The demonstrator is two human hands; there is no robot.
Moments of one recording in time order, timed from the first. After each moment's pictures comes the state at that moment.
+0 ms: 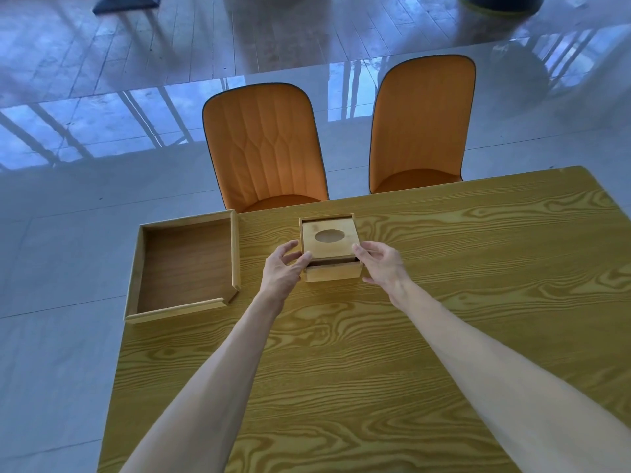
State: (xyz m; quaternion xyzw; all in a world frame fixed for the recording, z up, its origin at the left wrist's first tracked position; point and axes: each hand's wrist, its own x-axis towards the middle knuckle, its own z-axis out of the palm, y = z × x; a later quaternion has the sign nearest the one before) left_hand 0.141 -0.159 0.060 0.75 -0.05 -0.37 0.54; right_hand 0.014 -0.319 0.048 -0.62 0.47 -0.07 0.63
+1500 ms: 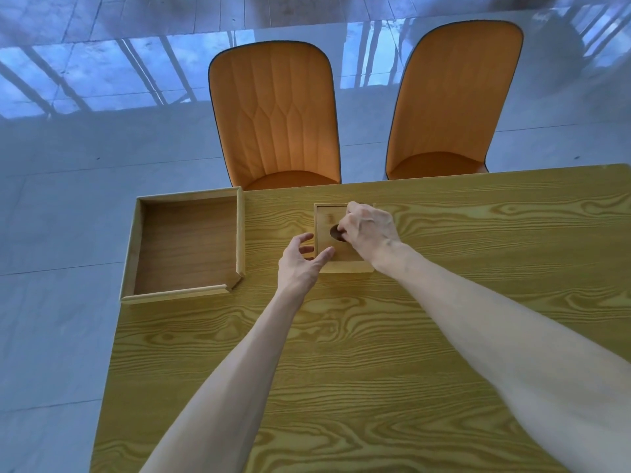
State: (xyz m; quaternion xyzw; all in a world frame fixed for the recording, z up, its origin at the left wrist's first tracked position) left_hand 0.143 -0.177 0.034 0.80 -0.04 -0.33 0.49; right_hand 0.097 -0.323 0.061 -0.99 0.15 0.02 0.01
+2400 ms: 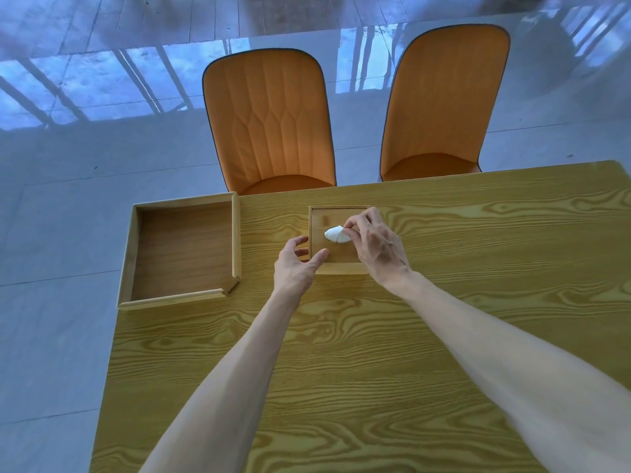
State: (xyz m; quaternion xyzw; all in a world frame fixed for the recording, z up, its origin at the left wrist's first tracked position) left_hand 0.141 -0.181 0.039 0.80 -0.02 -0.34 0.49; right_hand 0.057 -0.327 0.041 -0.94 0.22 -0.12 0.21
